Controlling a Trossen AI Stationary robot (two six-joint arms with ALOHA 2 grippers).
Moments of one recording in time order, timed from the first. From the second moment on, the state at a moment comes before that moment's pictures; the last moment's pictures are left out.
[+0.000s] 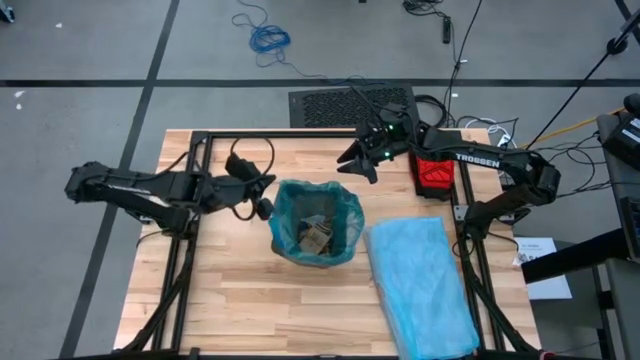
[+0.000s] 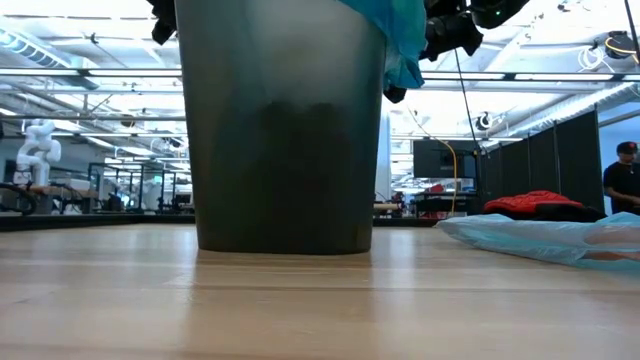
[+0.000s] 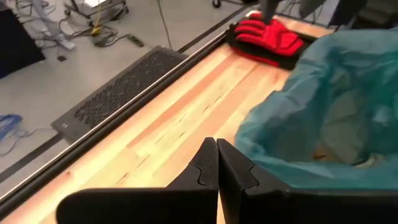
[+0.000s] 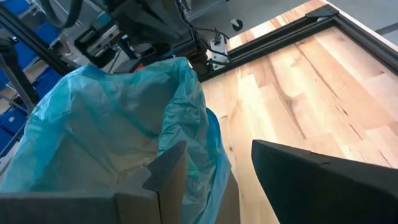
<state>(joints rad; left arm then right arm) -0.10 1.02 0.96 -0.55 -0.63 -0.39 -0.49 1.42 1.11 -0.12 -0.63 0.23</state>
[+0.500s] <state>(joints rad) 0.07 1.02 0.92 -0.71 -0.29 -0.44 -0.49 1.42 1.11 -0.15 -0.63 0.20</state>
